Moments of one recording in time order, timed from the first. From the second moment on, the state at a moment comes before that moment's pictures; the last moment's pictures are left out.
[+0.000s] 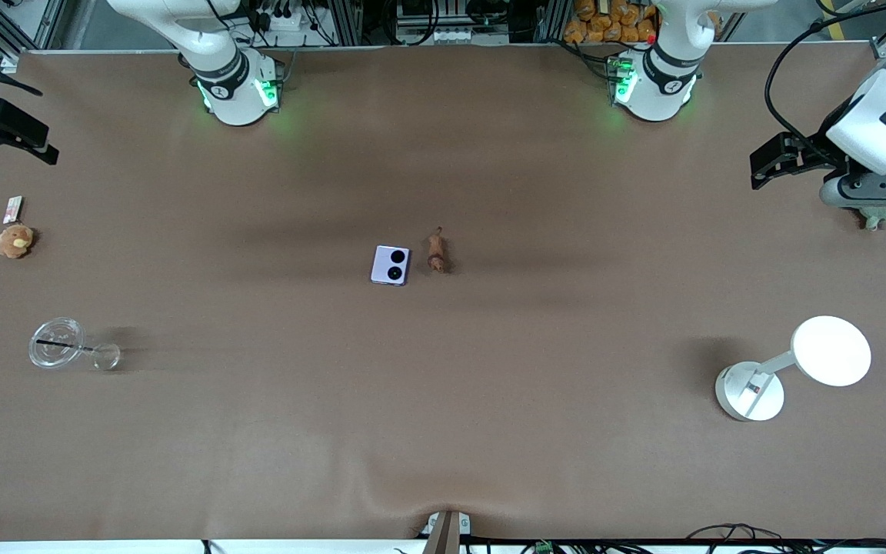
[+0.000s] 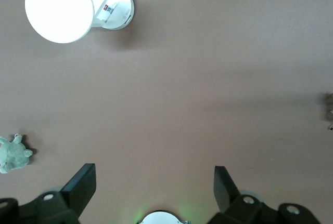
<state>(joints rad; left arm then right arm) -0.06 -0.01 -0.09 -1.55 0.03 1.47 -0.10 0.02 -0.07 -0.05 -1.50 0.01 1.37 0.01</state>
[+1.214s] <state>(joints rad) -0.28 0.24 -0.32 -1.52 -0.01 1.58 -0.43 0.03 -0.05 -0.05 -1.50 0.01 1.28 0.01</state>
